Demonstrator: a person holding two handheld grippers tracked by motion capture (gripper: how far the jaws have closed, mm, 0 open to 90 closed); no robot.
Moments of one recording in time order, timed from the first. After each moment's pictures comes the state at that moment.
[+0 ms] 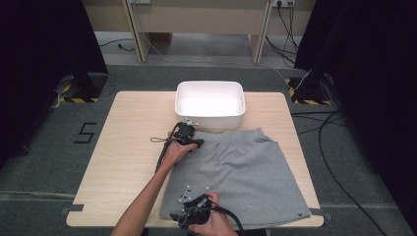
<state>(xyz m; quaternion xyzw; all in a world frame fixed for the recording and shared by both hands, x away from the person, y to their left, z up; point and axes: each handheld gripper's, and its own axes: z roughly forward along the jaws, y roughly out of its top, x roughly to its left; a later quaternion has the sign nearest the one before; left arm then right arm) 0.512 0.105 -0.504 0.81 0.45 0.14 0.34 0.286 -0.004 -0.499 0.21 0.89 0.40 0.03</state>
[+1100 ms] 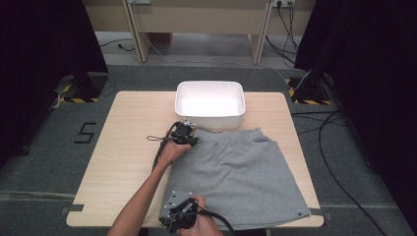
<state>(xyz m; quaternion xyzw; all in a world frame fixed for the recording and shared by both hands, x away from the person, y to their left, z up) 0.512 0.115 -0.502 0.82 0.44 0.14 0.33 0.277 0.033 -0.511 0.19 0.90 0.38 0.04</state>
